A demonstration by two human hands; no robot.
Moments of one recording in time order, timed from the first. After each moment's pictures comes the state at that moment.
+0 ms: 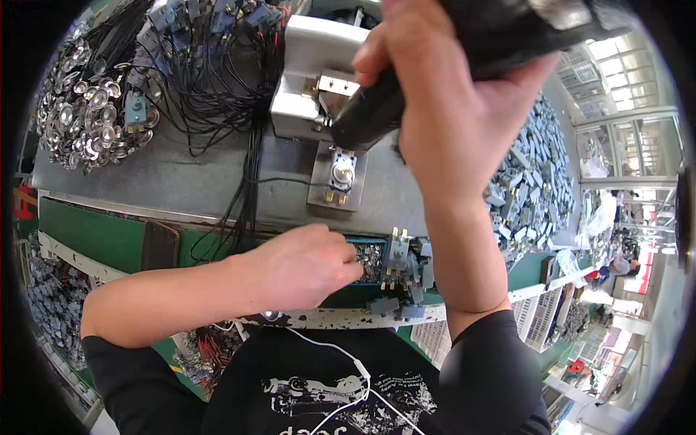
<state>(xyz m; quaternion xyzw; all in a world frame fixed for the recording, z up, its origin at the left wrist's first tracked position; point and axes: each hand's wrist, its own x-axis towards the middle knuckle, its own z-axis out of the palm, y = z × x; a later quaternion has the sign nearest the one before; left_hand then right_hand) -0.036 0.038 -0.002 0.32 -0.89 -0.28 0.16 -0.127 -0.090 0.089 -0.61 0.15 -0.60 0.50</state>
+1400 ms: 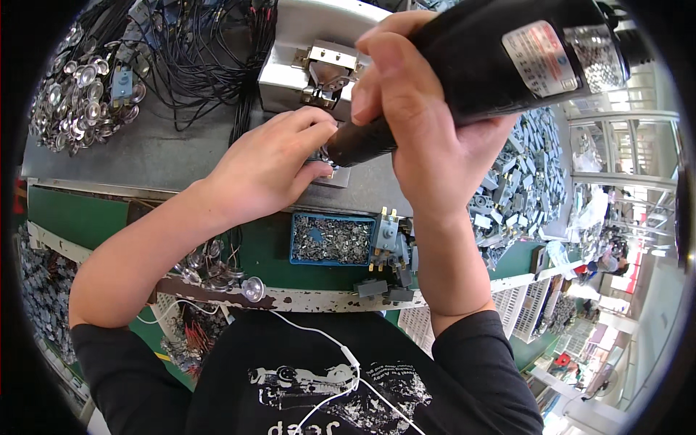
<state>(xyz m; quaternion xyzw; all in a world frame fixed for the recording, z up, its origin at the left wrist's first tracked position) -0.008 -0.003 -0.008 0.53 -0.78 -0.19 0.28 -0.169 -0.080 0.071 -0.67 0.12 -0.55 0.49</state>
